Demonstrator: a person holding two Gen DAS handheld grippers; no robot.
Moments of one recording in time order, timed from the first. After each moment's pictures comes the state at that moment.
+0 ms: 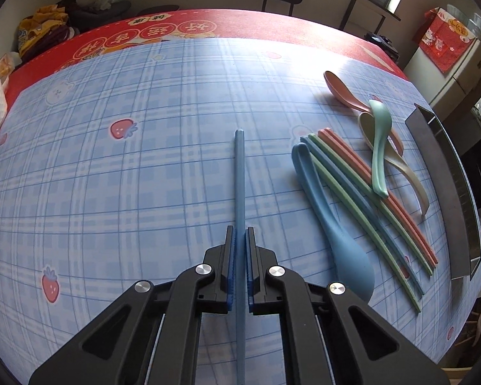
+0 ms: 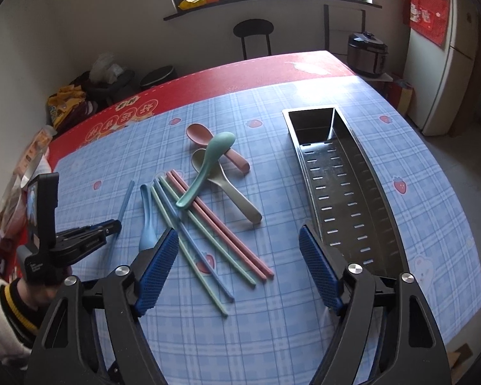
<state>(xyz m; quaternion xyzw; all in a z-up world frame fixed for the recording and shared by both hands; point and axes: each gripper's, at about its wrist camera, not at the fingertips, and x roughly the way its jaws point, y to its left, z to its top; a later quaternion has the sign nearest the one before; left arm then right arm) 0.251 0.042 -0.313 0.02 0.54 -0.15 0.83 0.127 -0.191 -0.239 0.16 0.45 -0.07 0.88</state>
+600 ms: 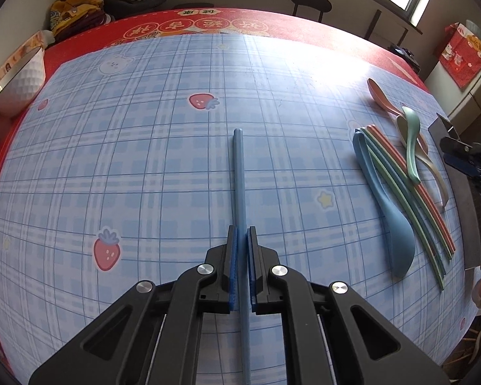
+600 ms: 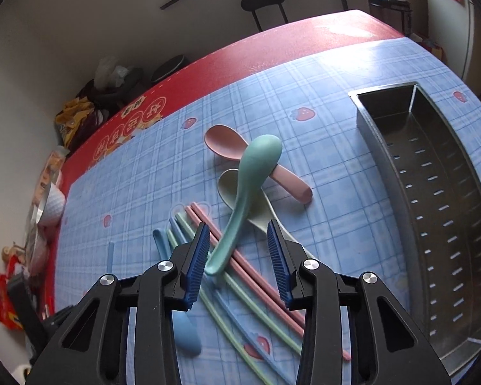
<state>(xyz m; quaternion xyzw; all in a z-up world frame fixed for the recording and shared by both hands) 0.233 0.103 -0.311 0.01 0.53 -0.11 0.84 0.252 -0.180 -0.305 0.25 0.47 -0.02 0.84</state>
